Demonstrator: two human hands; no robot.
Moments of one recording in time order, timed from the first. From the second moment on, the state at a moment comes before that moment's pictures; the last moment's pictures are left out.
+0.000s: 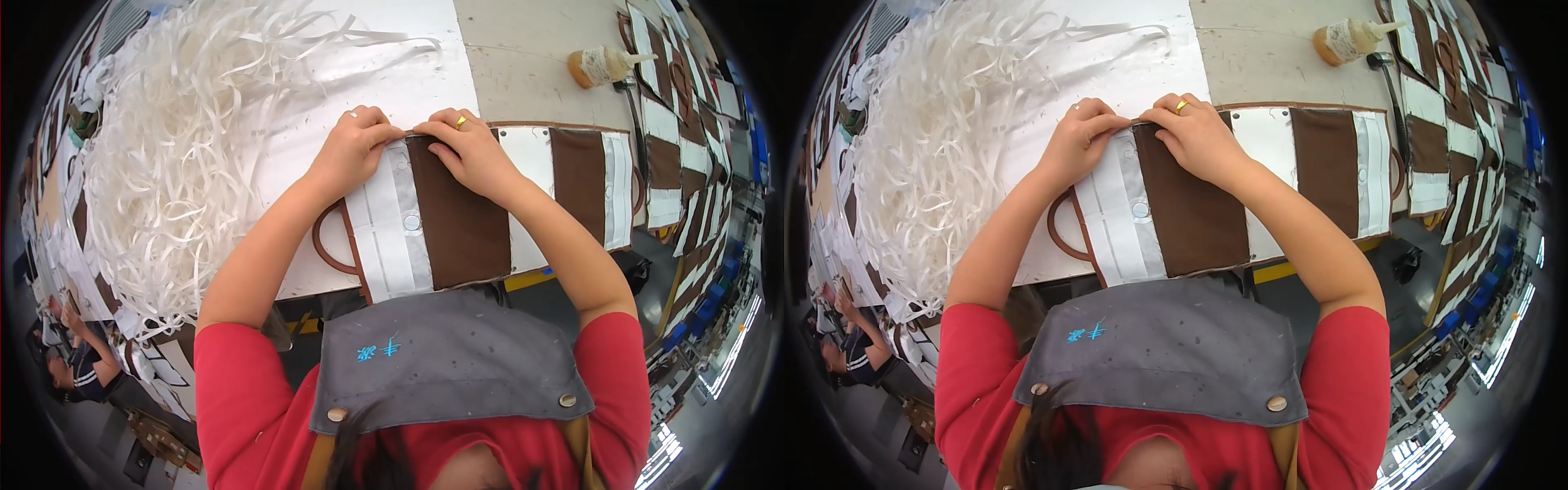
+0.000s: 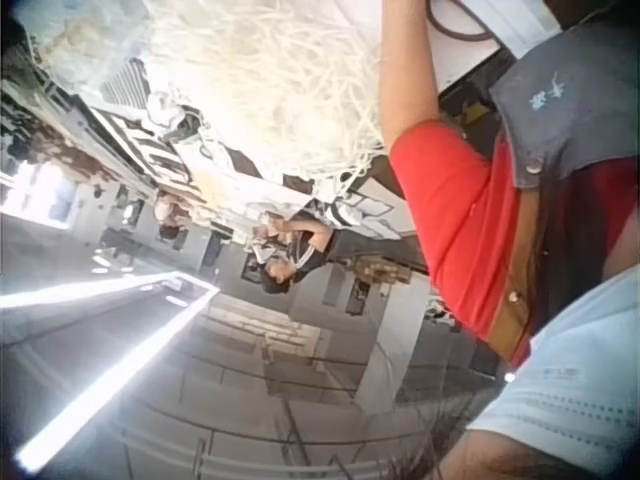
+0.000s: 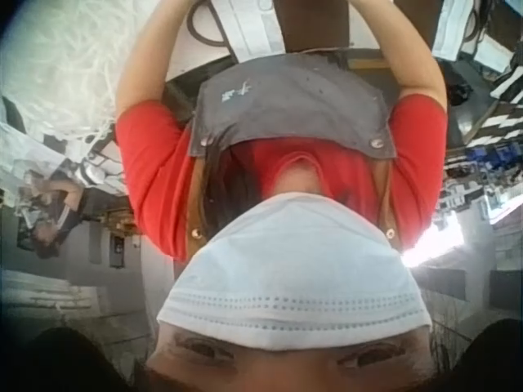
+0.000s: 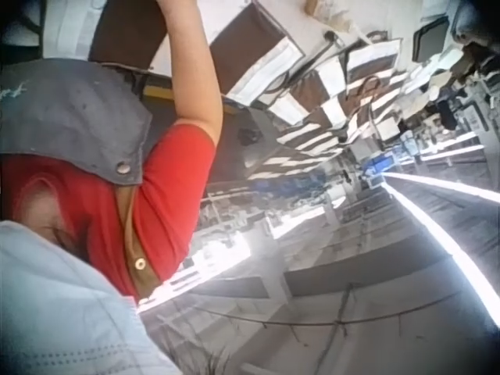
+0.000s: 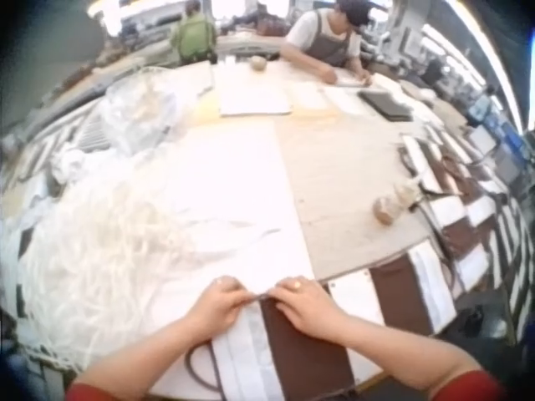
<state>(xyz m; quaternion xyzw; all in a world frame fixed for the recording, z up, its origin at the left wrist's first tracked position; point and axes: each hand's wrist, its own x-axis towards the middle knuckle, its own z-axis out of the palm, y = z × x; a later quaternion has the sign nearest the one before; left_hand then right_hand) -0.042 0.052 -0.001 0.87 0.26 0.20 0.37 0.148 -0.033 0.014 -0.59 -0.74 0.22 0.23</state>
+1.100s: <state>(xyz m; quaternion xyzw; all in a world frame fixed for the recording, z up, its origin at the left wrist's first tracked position) -0.061 0.048 -0.002 0.87 0.31 0.23 0.30 0.126 -0.019 0.012 -0.56 -0.75 0.25 0.26</state>
